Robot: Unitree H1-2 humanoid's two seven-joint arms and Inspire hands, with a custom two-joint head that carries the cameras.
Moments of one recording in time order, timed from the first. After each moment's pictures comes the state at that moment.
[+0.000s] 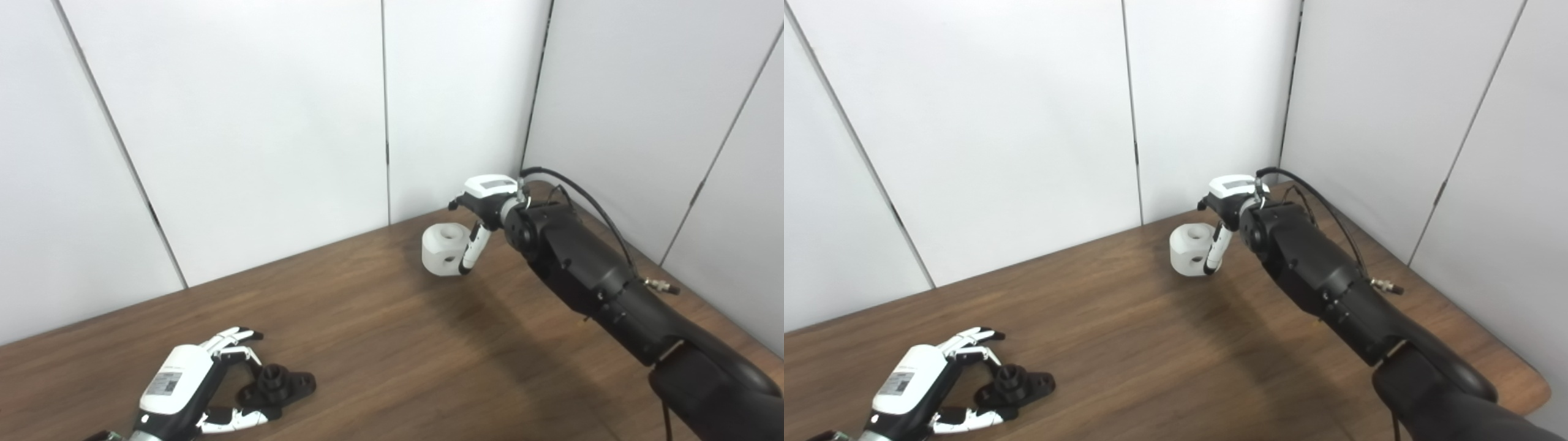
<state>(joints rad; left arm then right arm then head) -0.53 0.36 -0.61 0.64 0.72 -0.48 0.31 -0.66 -0.67 0.31 0.18 -0.93 0.46 0.58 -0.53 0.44</state>
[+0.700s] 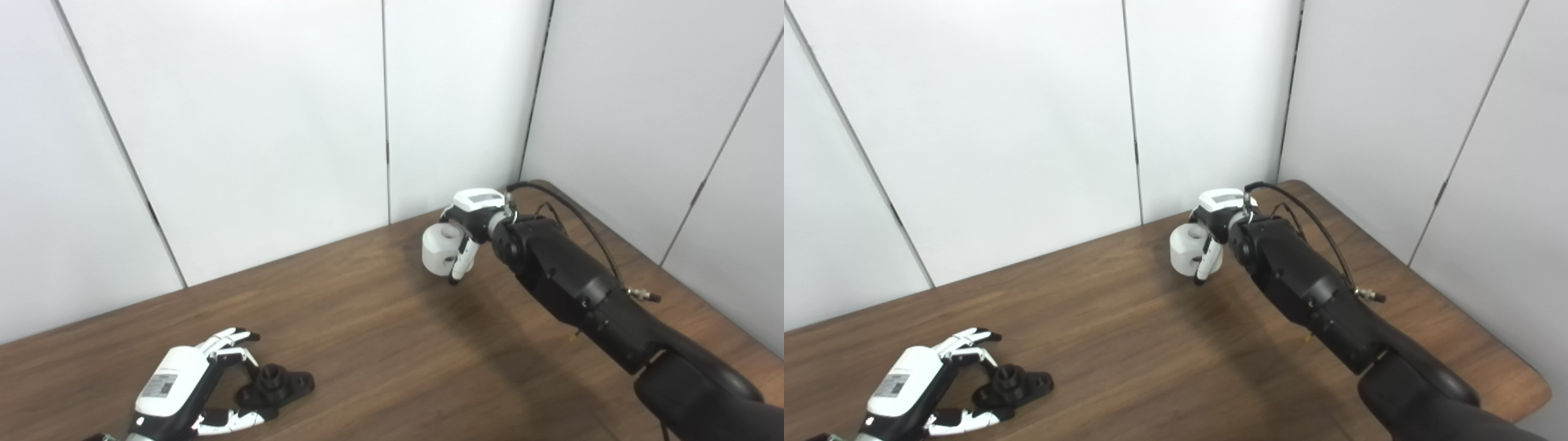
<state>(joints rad) -0.52 0.37 -0.61 0.62 0.71 -0.48 0.31 -0.66 -0.61 0.33 0.27 -0.91 0.42 0.51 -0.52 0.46</state>
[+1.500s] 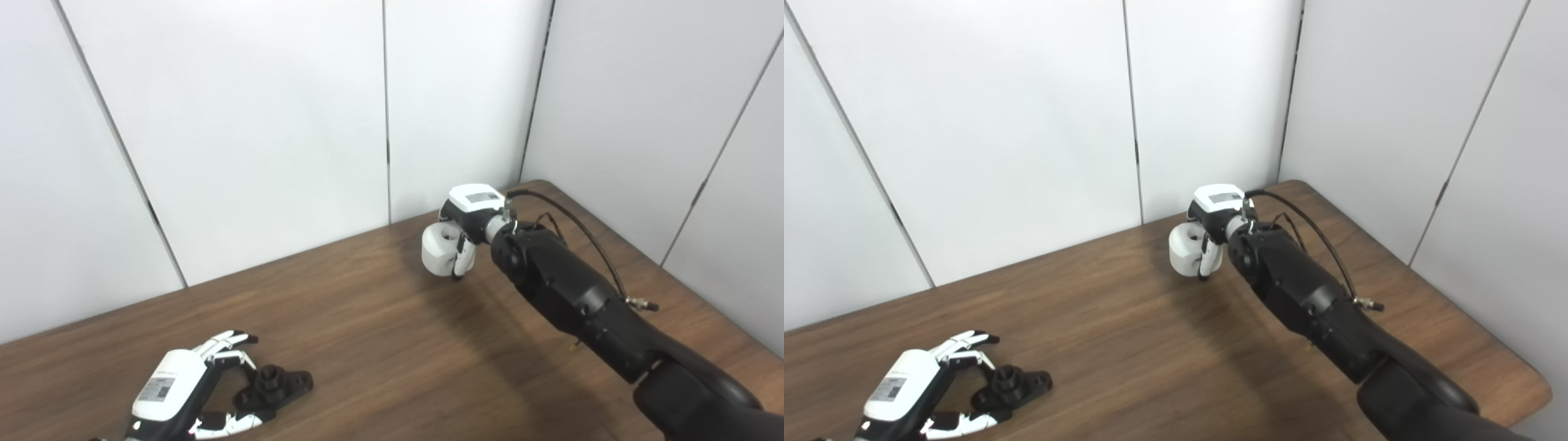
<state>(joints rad) -0.51 0.38 -0.61 0.59 0.71 -0.48 0.30 -0.62 -0.61 0.32 0.27 -0.88 0.35 0.32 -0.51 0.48</state>
